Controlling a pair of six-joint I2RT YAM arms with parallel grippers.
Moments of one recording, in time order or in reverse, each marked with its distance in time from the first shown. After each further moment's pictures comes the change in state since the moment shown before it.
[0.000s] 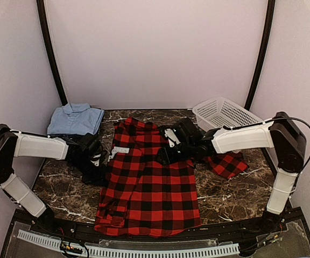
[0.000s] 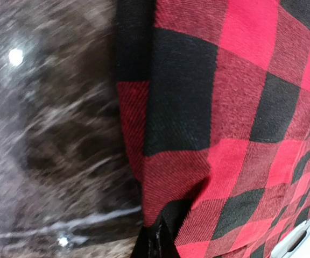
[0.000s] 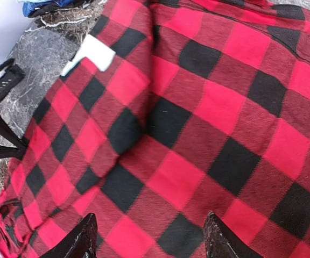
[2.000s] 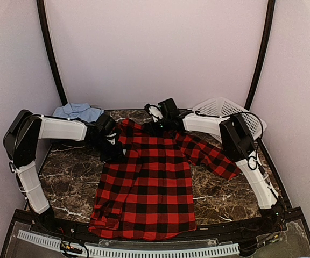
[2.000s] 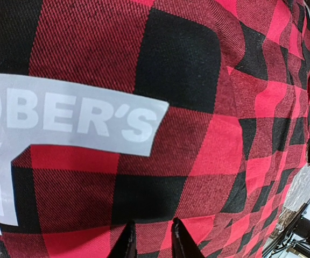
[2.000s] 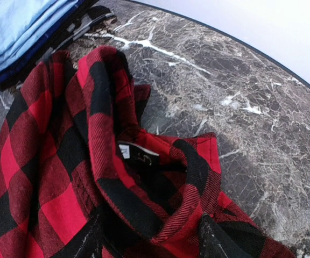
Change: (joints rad) left arm 0.009 0.276 0.375 0.063 0.019 -0.053; right arm -0.192 0.704 0.927 -0.087 -0.095 -0.374
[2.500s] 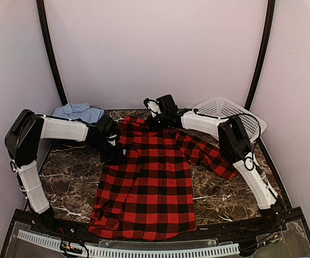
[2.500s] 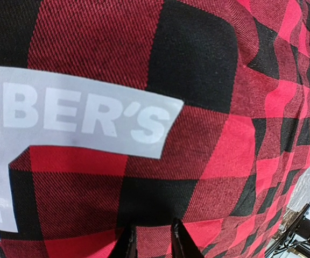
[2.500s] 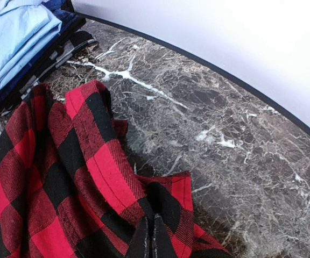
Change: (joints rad) left arm 0.000 0.019 0.000 -0.002 -0.001 0.000; right arm 0.002 0.073 0.164 -0.016 0.079 -0.009
